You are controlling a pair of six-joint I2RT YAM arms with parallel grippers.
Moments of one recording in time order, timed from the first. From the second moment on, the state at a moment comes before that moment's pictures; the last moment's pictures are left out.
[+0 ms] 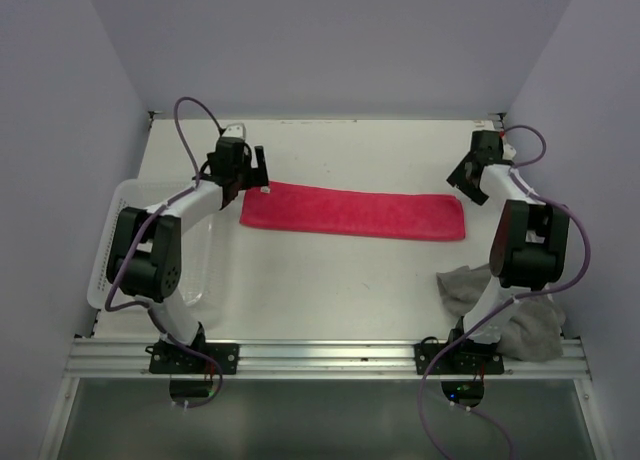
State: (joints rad) left arm -0.23 1.75 1.11 -0.05 -0.18 -0.29; right arm -0.12 1.82 1.28 -0.43 0.26 0.57
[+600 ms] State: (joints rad) left arm -0.23 1.38 1.21 -0.20 -0.07 -0.24; right arm -0.14 1.54 1.02 -0.48 0.21 0.44
